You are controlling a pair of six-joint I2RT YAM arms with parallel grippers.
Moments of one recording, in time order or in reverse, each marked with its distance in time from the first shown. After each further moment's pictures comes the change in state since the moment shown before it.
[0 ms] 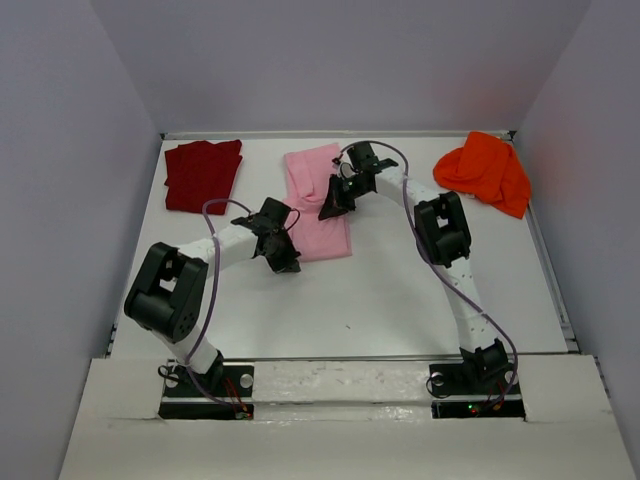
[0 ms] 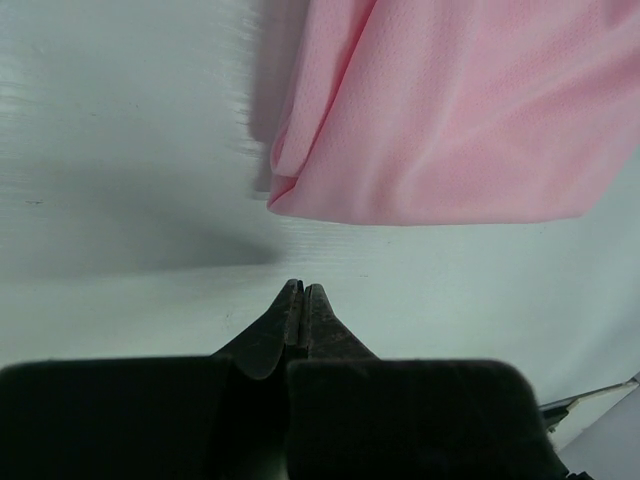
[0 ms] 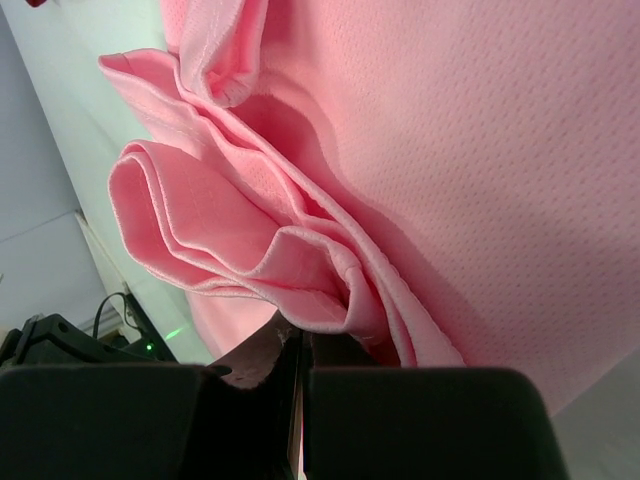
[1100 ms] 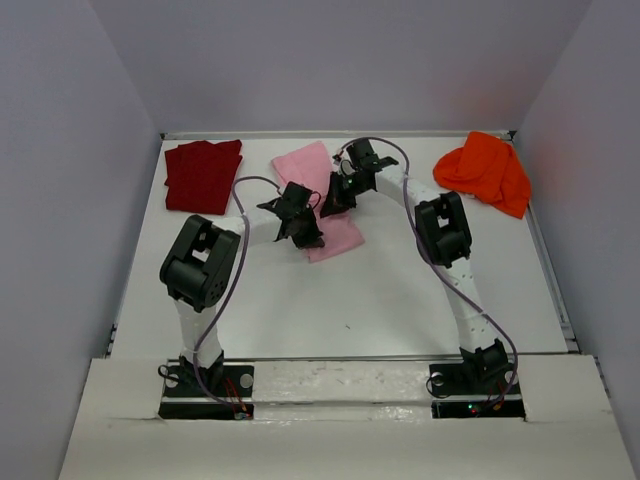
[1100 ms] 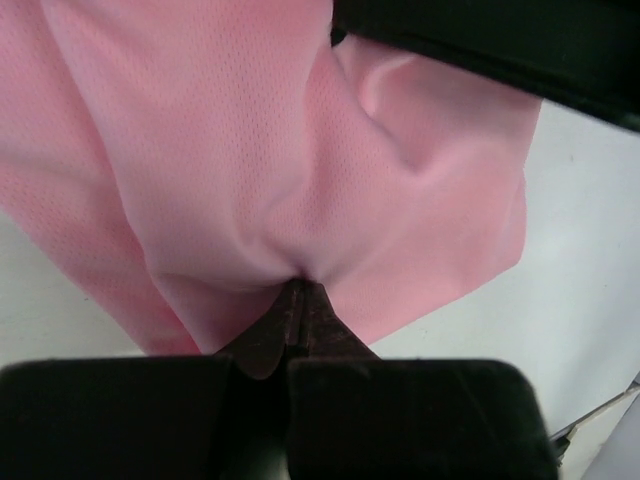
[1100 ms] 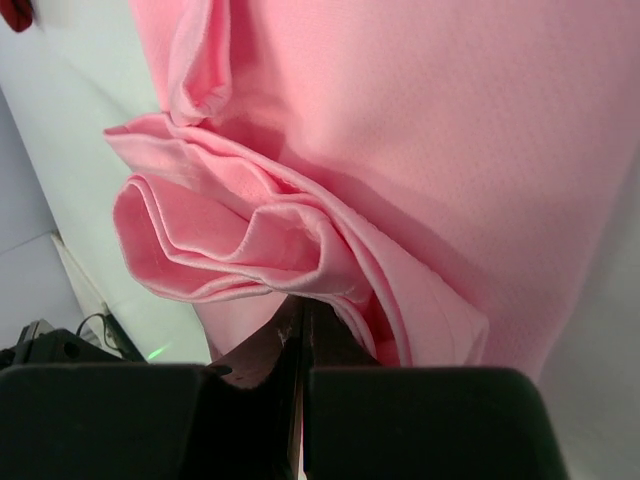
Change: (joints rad) left arm -0.043 0.287 0.235 0.195 0.015 0.094; right arm -0.003 -0.023 -0.016 0.019 0.023 0.002
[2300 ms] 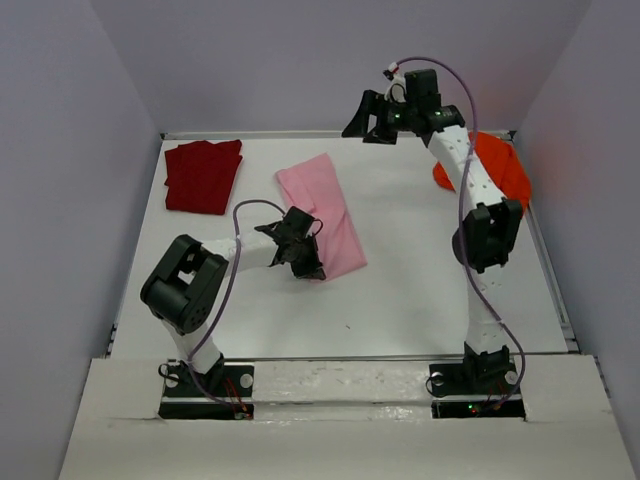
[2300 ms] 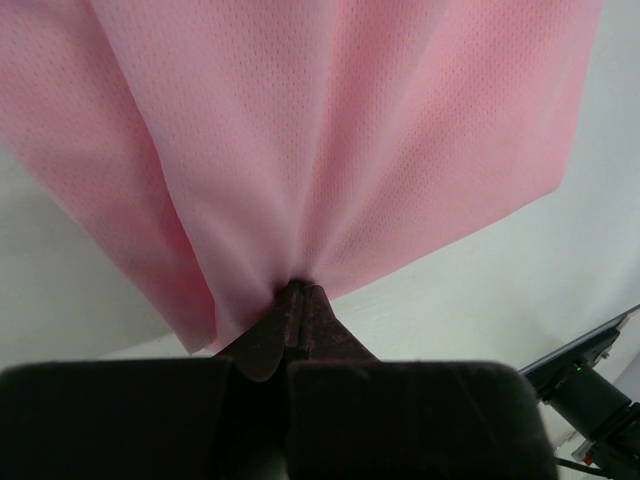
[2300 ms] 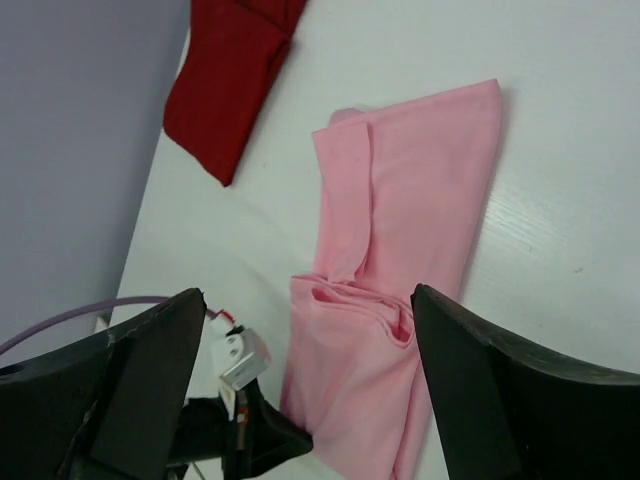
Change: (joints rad) left arm -0.093 -0.188 -0.230 -0.022 0.076 0.000; right arm -0.142 -0.217 0.256 -0.050 0.064 -0.056
